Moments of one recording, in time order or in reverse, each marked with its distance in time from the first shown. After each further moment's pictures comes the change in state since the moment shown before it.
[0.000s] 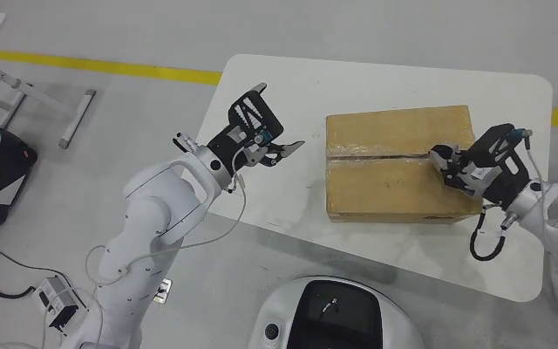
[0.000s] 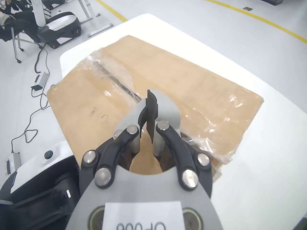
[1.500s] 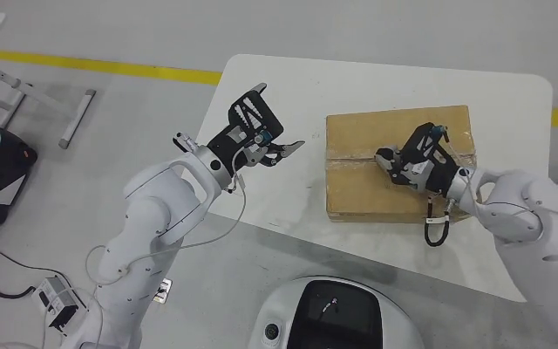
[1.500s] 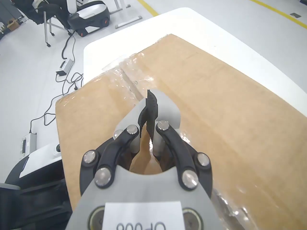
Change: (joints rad) left arm 0.000 0.000 0.000 0.000 0.000 0.000 0.000; right arm 0.221 -0.097 -0.318 0.231 0.037 -0.056 -0.106
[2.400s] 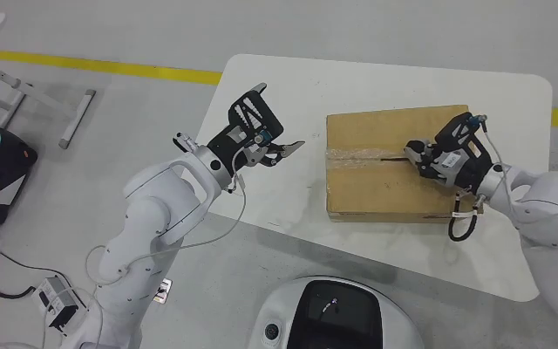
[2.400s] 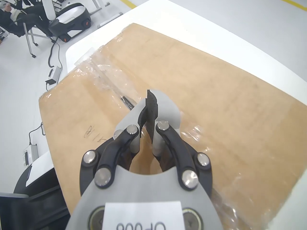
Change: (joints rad) left arm 0.000 0.000 0.000 0.000 0.000 0.000 0.000; right arm -0.067 0.039 0.166 -0.048 0.036 0.058 0.141
